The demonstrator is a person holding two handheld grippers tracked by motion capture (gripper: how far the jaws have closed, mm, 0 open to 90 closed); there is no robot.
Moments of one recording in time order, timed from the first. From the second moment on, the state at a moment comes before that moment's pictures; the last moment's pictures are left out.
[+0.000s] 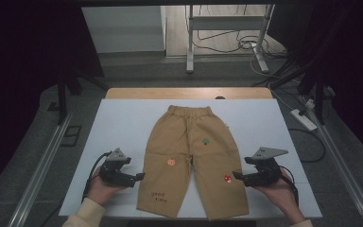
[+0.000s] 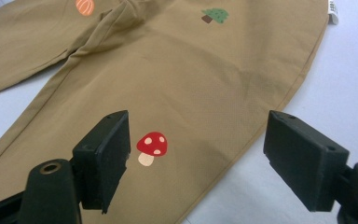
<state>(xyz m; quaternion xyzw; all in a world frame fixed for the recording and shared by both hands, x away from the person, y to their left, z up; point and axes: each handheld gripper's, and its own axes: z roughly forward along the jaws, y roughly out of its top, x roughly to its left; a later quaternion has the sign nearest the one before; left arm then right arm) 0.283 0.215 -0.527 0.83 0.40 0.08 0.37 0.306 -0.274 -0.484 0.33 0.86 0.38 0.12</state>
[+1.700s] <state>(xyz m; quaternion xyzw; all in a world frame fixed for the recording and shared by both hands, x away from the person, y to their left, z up) 0.284 0.219 -0.528 0.83 0.41 0.08 0.37 0.303 -0.217 -0.487 0.27 0.87 0.39 0.09</state>
